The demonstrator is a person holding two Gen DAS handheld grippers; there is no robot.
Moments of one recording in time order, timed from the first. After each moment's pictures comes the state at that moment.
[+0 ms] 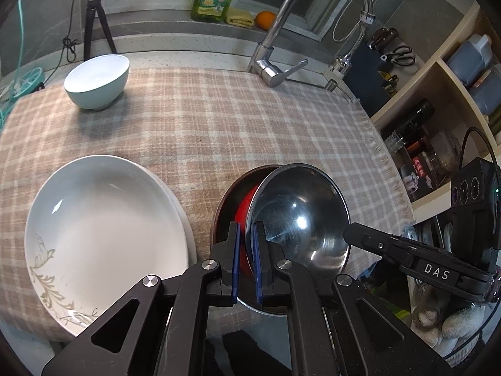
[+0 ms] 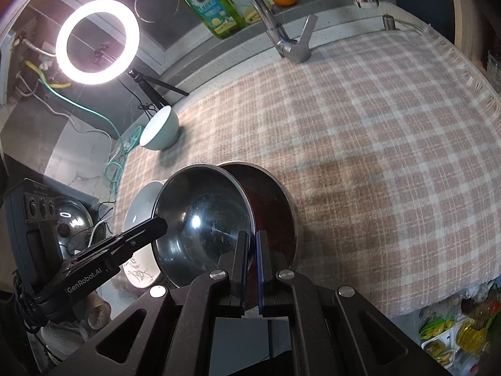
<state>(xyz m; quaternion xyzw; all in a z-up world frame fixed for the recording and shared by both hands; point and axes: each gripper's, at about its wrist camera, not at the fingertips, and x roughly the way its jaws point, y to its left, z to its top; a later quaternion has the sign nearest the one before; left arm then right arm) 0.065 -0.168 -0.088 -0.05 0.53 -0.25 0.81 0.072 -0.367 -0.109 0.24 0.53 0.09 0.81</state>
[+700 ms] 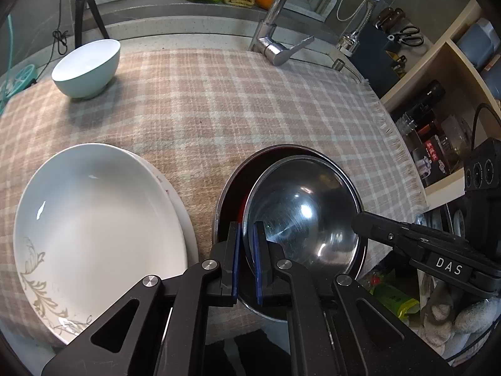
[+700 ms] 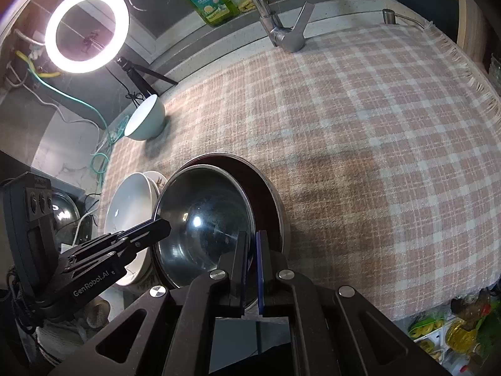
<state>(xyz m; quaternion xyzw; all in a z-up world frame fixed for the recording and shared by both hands) 0.069 -0.178 -0.109 -0.02 0.55 -0.24 0.80 0.081 -0.364 -0.122 0.21 0.55 0.07 0.80</state>
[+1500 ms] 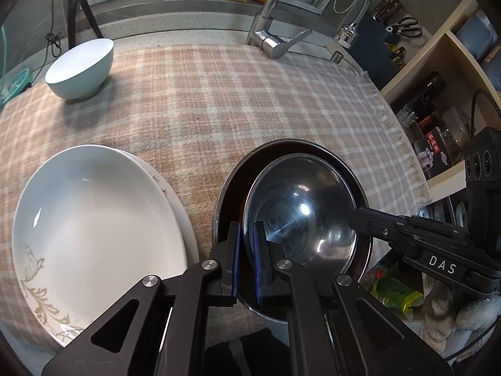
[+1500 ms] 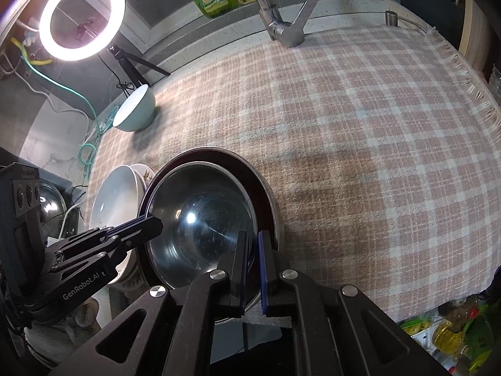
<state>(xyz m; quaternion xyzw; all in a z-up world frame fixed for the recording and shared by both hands) 0.072 -0.182 -0.113 0.00 0.56 -0.25 0.79 0.086 -0.359 -0.126 0.18 0.57 0.06 0.80</state>
